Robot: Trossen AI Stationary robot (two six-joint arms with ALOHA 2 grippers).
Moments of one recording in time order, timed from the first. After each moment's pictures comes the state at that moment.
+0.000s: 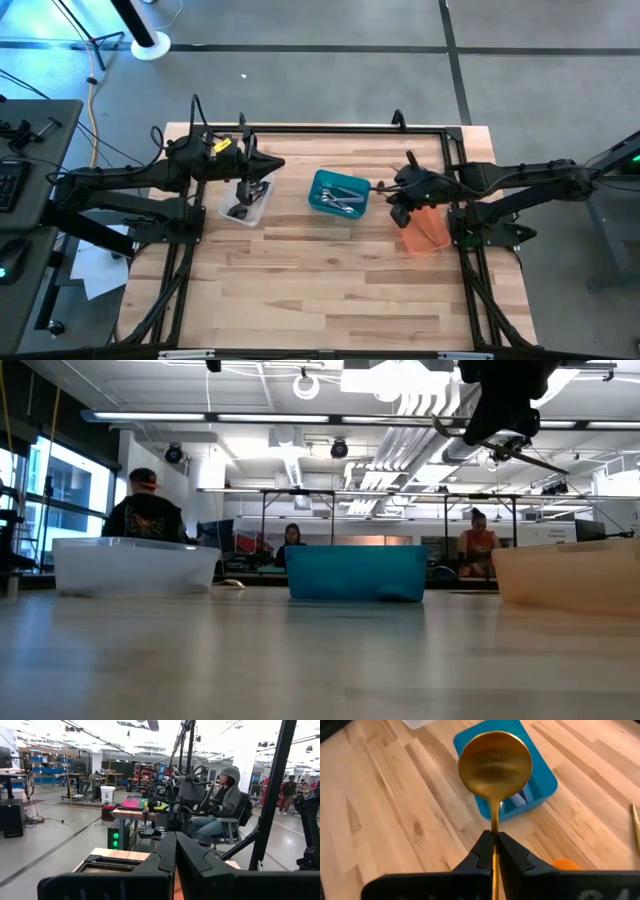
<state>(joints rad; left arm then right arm) 0.16 0.90 0.76 0.31 0.10 -0.09 0.07 1.05 0.98 -0.82 0.22 0.65</state>
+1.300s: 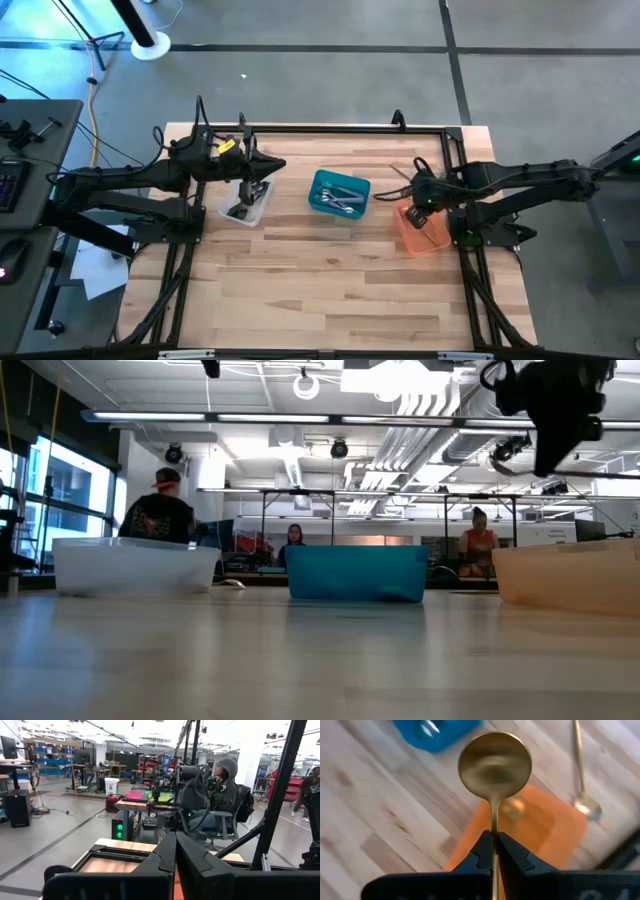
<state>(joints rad) 0.16 0.90 0.76 0.26 0.08 -0.09 0.07 1.02 0.97 -1.20 0.18 0.84</state>
